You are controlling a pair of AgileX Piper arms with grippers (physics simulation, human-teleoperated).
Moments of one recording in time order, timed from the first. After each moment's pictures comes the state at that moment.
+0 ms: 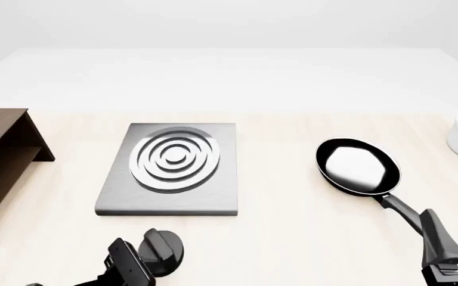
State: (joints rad) left arm -0.78 1.38 -0.12 -0.40 0.03; right arm -0.02 0.00 0.00 0.00 0.01
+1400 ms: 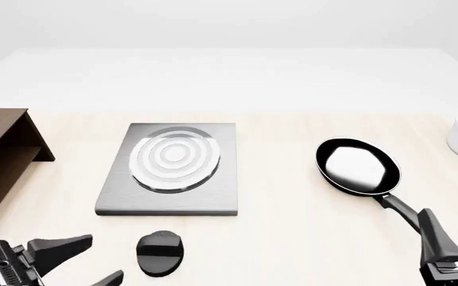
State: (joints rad) left arm -0.70 0.30 -0.21 0.39 0.03; right arm -0.02 0.03 0.00 -0.02 0.00
